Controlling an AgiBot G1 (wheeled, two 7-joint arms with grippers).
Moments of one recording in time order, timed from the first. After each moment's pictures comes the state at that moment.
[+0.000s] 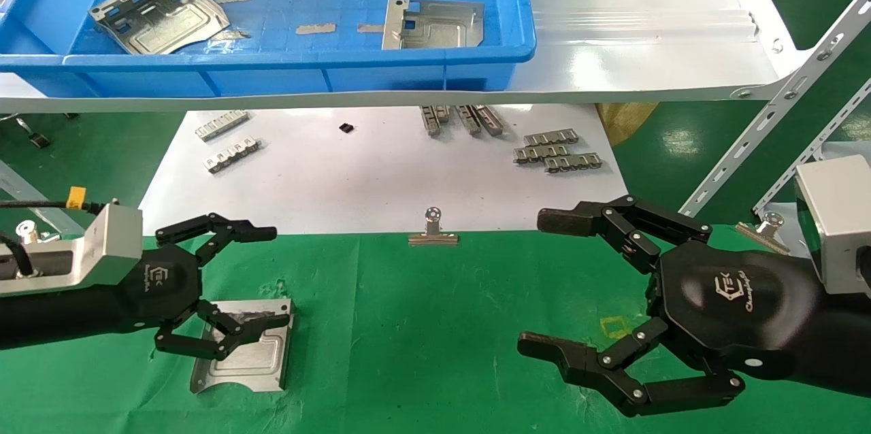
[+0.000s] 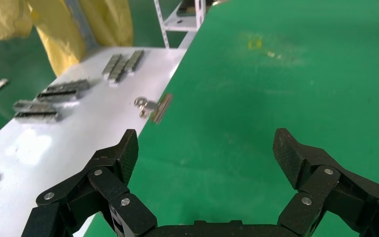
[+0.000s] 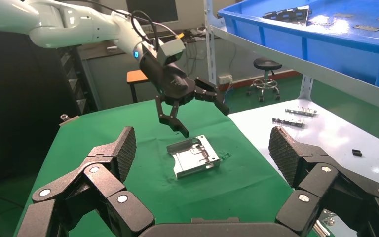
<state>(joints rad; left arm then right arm) -1.42 0.73 0.68 -0.55 0.89 1.57 0.37 1.07 -0.56 -0.39 1.22 -0.63 -1.42 0.12</state>
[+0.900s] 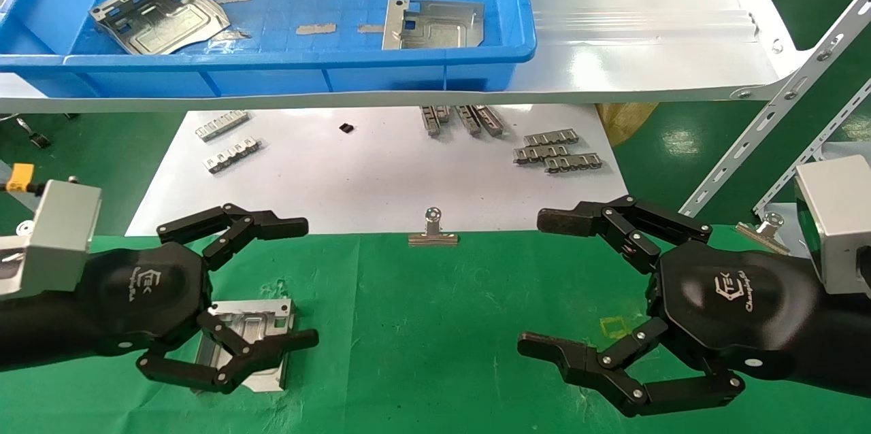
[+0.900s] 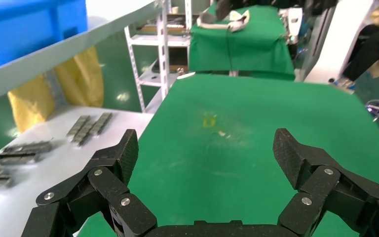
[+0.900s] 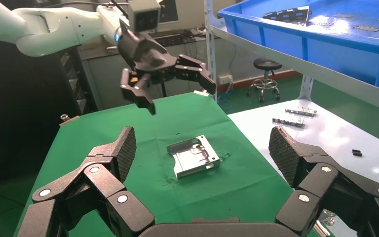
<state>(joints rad) -1.20 0.65 0.43 -1.01 0.79 1.52 0.01 1.07 -0.56 -0.39 1.22 -0.63 -1.42 0.12</state>
